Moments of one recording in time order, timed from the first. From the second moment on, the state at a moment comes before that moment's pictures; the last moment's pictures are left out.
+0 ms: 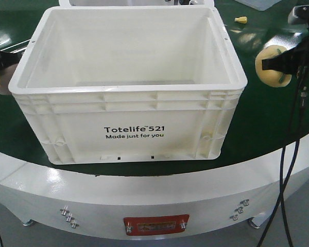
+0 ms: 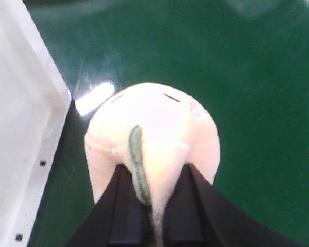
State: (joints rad) left arm 0.08 1.55 -1.08 0.04 0.26 -0.18; right arm -0.06 1.55 -1.13 0.37 0.43 -0.50
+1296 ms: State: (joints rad) left arm -0.23 1.26 -1.08 0.04 0.05 -0.16; right arm 0.30 1.30 -1.18 0.47 0.32 -0.65
